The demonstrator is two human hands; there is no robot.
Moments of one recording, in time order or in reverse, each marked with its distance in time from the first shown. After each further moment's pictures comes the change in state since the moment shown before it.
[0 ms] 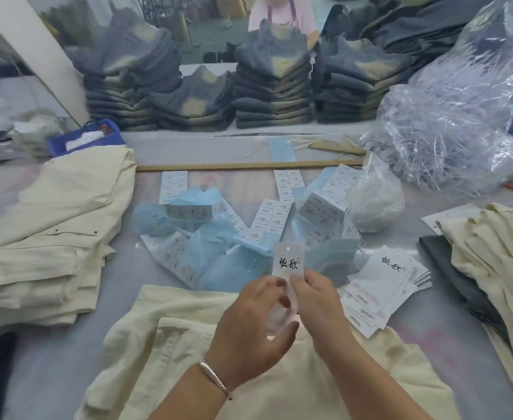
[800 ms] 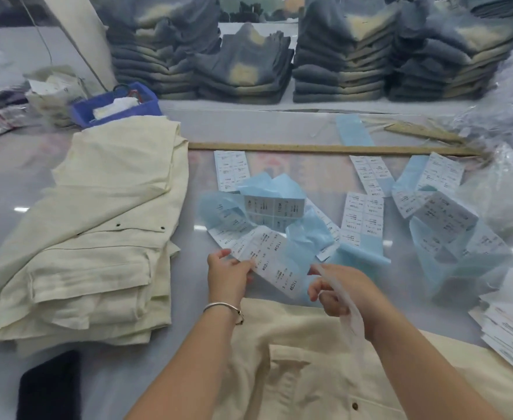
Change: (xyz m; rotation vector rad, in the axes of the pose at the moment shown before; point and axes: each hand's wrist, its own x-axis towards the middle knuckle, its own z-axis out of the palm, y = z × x) left_hand 0.039 -0.255 -0.087 -0.780 0.425 -1.073; right_hand 0.091 0.016 0.154 0.098 -0.269 0.331
